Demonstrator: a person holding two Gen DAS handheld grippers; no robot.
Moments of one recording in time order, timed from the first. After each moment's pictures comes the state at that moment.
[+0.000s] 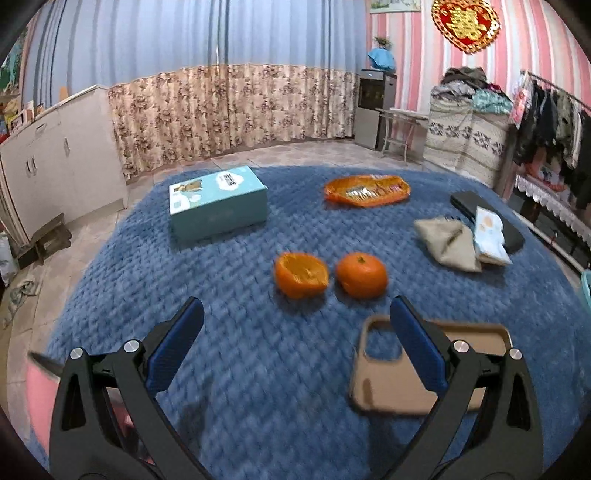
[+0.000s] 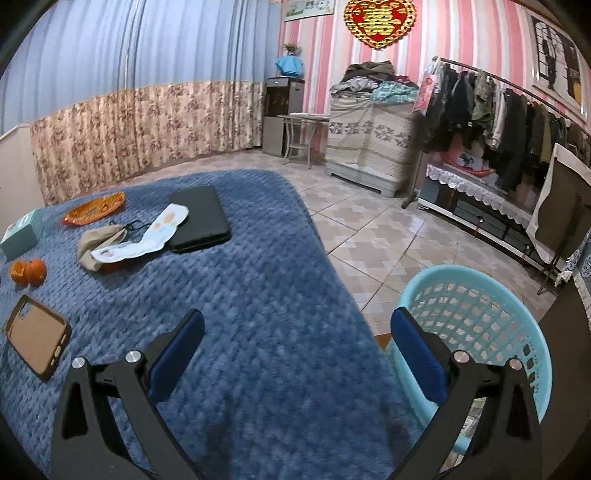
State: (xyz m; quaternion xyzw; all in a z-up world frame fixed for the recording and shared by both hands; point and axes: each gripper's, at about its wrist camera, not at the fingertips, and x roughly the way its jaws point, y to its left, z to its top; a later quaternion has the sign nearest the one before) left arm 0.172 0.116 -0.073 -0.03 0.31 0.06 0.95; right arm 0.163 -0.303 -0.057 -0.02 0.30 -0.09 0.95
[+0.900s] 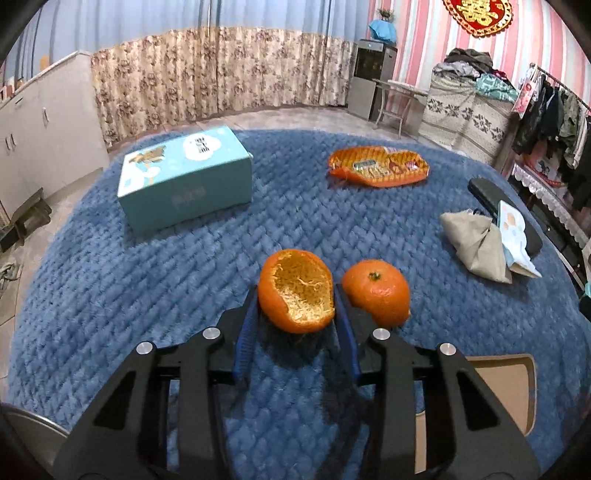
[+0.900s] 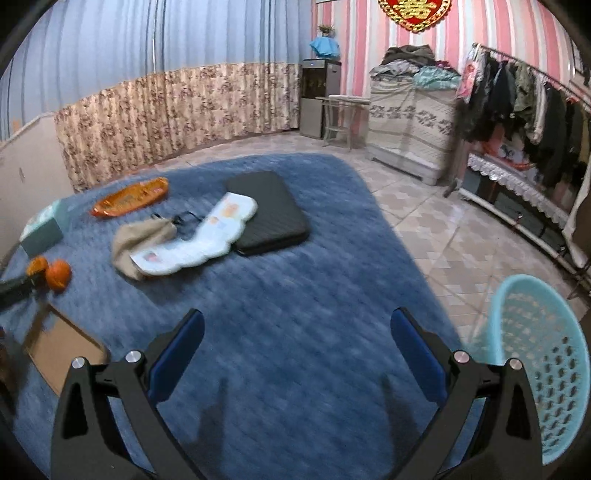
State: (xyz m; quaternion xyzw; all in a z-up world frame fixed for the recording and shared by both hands) left arm 0.233 0.125 -0.101 -0.06 0.37 0.03 0.93; right arm 0.219 -0.244 -0.064 0.00 0.34 -0.01 0.94
